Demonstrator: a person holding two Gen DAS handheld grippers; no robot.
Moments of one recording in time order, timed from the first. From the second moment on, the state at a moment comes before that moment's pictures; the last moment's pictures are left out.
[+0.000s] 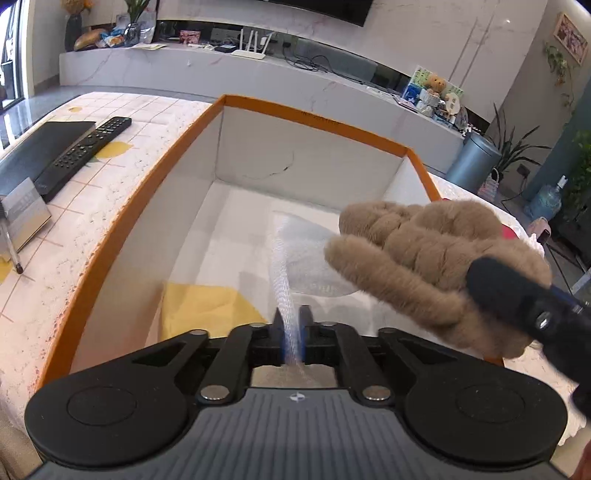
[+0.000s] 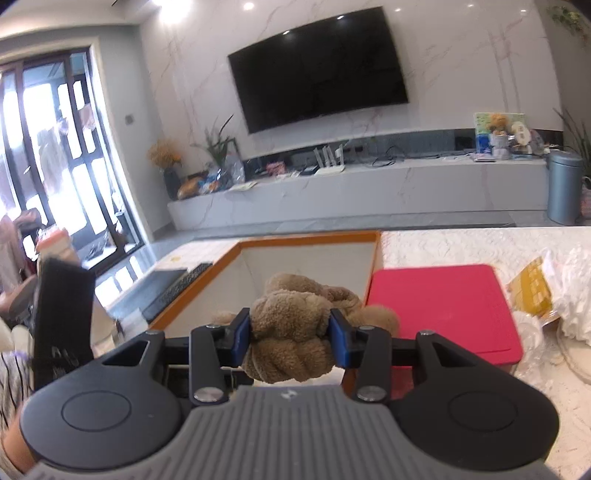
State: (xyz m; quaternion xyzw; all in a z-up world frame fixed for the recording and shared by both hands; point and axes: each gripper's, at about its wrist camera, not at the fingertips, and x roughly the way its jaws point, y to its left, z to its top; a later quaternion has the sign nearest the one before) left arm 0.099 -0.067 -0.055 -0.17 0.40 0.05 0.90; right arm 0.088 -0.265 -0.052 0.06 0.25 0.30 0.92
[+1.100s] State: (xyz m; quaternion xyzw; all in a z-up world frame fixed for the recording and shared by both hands) left arm 0.084 -0.028 -0.018 -0.15 0.36 0.09 0.92; right arm 0.061 -0.208 -0.082 -0.10 0.27 0.26 0.92
